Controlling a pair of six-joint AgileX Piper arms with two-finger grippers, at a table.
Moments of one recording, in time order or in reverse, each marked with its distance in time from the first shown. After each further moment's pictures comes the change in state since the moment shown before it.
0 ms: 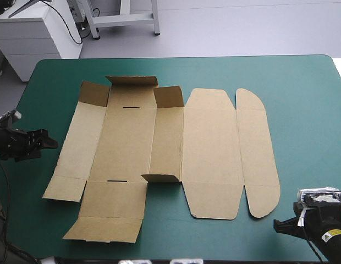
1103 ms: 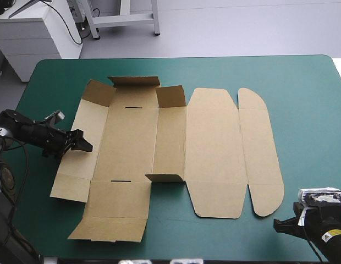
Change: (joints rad) left arm -0.246 0.147 0.001 -0.055 0.009 -0.025; right arm 0.000 0.000 0.000 0.000 -0.001 0.018
